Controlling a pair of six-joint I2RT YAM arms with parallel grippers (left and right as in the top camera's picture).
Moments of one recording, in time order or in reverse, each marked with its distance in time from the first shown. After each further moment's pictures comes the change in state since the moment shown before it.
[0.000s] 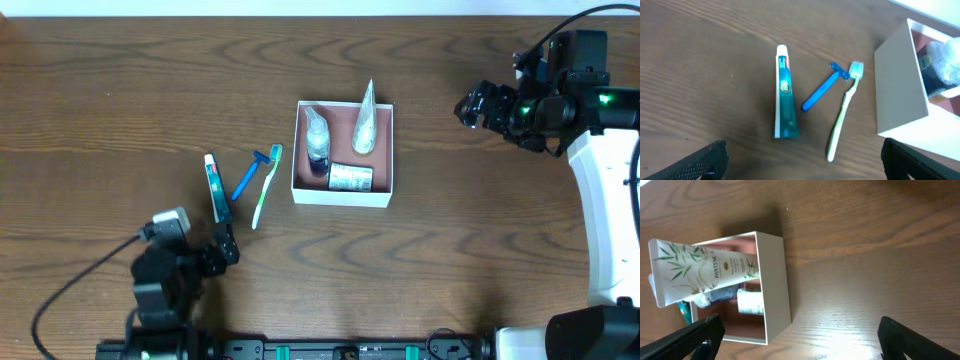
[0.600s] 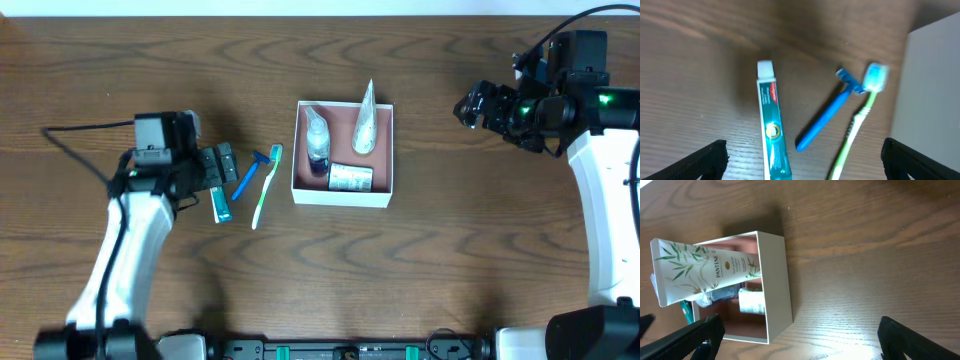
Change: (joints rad) left arm -0.001 1.074 0.619 -0.045 0.056 0.105; right arm 0.000 0.000 0.000 0.000 -0.006 0.003
